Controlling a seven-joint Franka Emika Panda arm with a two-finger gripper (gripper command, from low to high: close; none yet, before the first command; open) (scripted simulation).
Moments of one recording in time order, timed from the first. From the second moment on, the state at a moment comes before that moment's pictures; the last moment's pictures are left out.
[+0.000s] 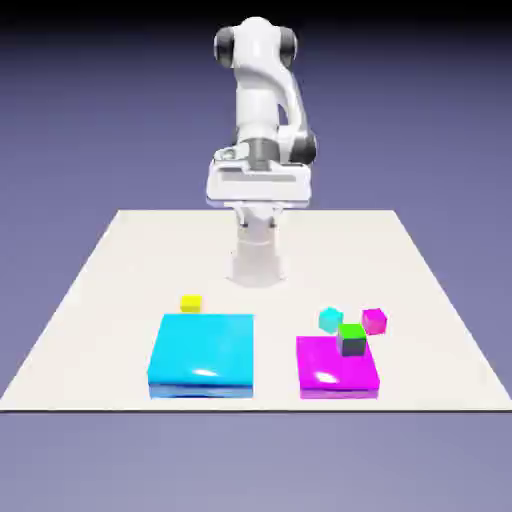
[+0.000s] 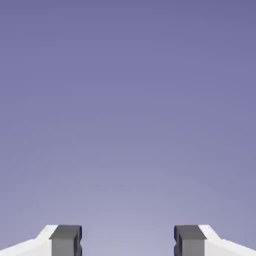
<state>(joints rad) 0.04 -0.53 0.01 -2.79 -0.01 2.99 0.74</state>
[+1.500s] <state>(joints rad) 0.55 0.34 0.44 -2.31 -0.49 2.04 0.59</state>
